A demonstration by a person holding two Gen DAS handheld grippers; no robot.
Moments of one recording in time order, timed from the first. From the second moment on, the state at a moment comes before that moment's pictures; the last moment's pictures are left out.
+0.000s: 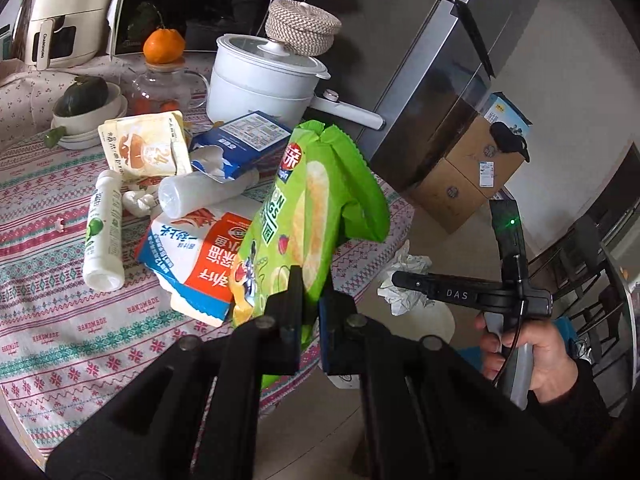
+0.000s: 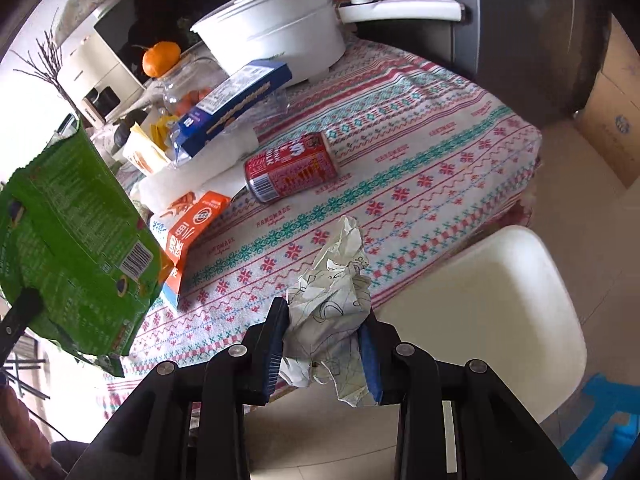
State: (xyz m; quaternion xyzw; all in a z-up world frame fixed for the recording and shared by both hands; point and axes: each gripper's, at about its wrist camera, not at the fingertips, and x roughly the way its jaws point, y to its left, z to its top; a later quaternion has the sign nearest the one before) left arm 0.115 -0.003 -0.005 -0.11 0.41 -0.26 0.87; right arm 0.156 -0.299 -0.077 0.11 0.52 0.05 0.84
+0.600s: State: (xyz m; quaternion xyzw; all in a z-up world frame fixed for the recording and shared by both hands) left arm 0.105 -0.179 -0.056 -0.09 0.46 -0.41 0.78; right arm 0.087 -0.437 -0.085 0.17 0.51 -0.07 0.84
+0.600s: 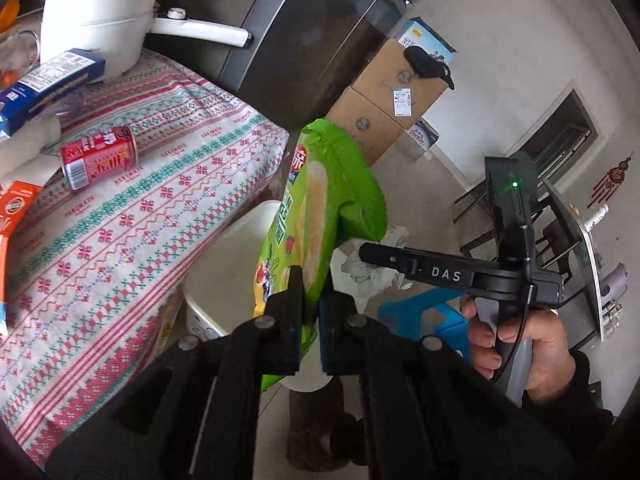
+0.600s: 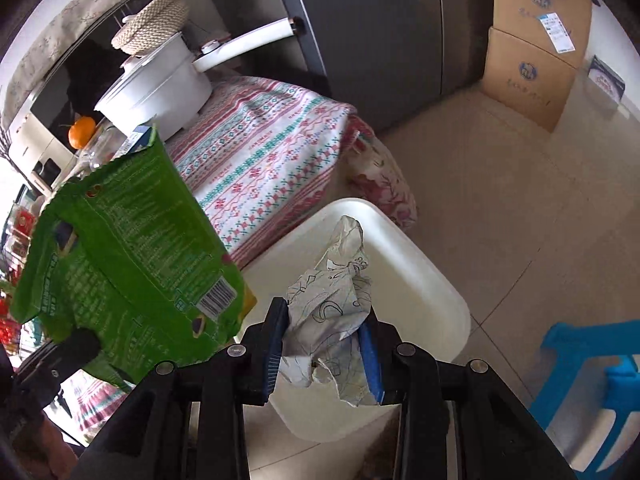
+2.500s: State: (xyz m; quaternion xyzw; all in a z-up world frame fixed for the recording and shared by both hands) left arm 0.105 -0.075 -0.046 0.07 0.42 -0.17 0.89; right arm 0.130 -0.379 -0.104 0.13 0.54 -0.05 0.83
